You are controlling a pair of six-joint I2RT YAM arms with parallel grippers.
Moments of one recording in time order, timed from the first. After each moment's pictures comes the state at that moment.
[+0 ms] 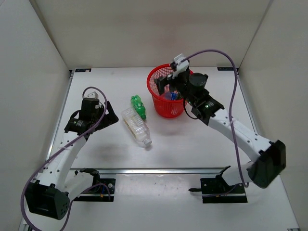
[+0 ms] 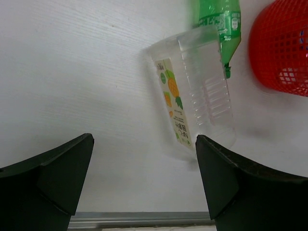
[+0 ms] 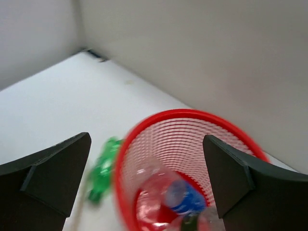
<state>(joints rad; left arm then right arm) -0.23 0.99 0.87 -0.69 -0.05 -0.58 0.63 1.41 1.27 0.19 0.08 -0.13</state>
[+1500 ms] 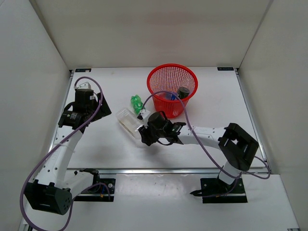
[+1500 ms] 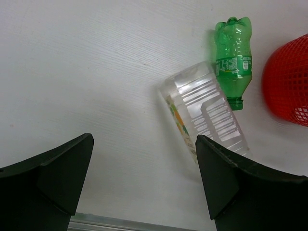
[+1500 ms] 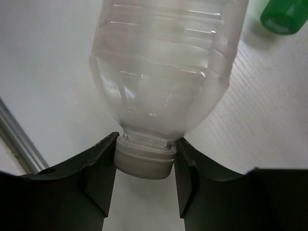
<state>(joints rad) -0.17 1.05 1.09 -0.80 -0.19 -0.48 0.97 1.68 0.98 -0.04 -0.10 0.15</state>
